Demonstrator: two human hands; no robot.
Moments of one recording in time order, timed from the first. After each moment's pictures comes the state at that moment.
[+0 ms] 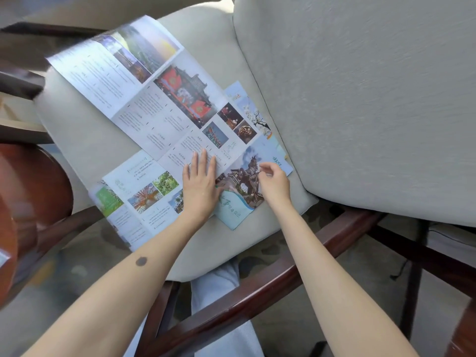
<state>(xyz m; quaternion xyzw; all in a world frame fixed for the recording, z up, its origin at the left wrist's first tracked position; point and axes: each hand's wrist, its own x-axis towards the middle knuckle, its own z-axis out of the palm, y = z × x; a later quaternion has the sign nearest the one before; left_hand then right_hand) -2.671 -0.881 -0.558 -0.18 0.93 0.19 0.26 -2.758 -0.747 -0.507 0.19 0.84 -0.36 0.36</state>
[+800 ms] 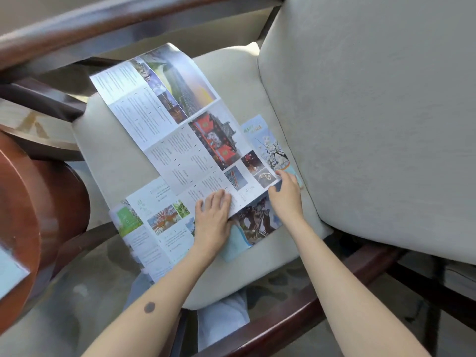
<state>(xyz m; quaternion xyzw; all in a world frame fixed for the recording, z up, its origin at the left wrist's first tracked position) -2.643 -0.887 -0.558 -0.16 0.94 0.20 0.23 -2.779 -0.774 -0.519 0.02 0.92 -0.24 0.32</state>
